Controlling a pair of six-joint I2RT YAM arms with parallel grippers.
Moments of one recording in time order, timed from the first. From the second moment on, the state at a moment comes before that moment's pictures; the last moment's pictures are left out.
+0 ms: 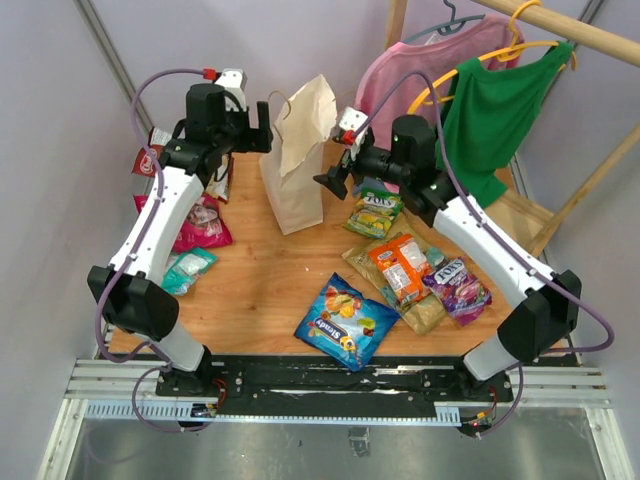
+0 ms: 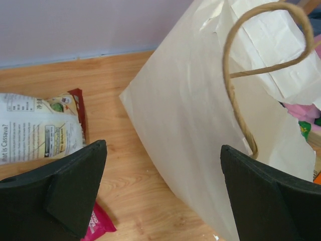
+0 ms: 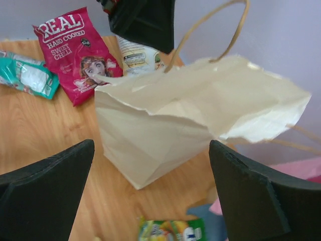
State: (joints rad) left arm -0.25 1.60 1.74 -0.52 -0.04 -0.10; right arm 0.58 1.51 1.45 -0.05 -0.46 -0.30
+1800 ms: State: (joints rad) left arm -0.10 1.30 1.21 -0.21 0.13 -0.19; right arm 0.68 2.22 2.51 -1.16 -0.58 -1.49
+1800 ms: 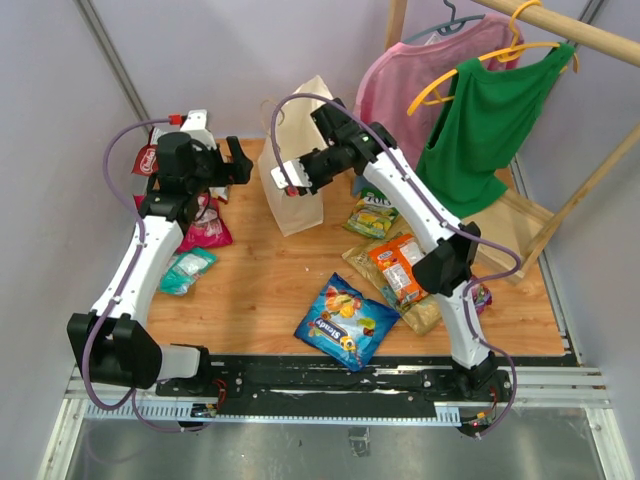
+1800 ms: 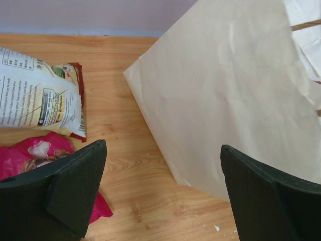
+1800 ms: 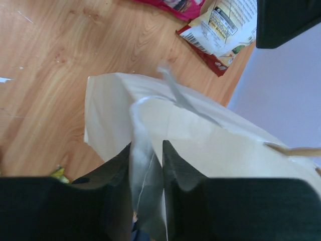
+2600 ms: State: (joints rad) left arm -0.11 0.98 0.65 0.17 0.15 -0.40; right arm 0.74 2.10 2.48 -1.24 -0.51 -1.22
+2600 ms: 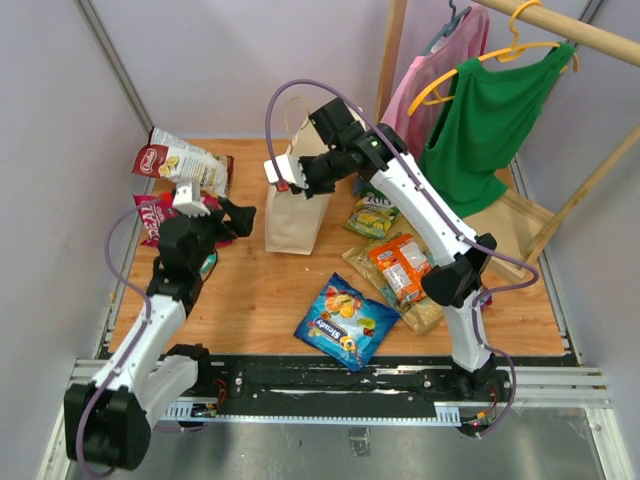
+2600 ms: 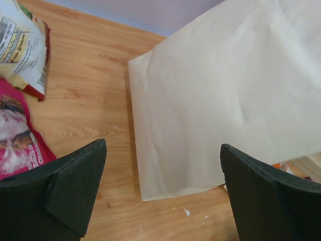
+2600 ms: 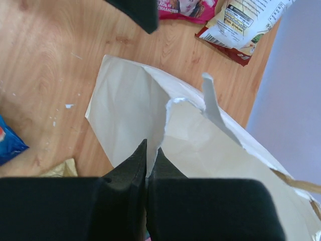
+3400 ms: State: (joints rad) left arm -0.25 0.93 0.12 0.91 -0.09 -0.79; right arm 0.76 2.08 2.46 -1.11 -0.56 -0.48
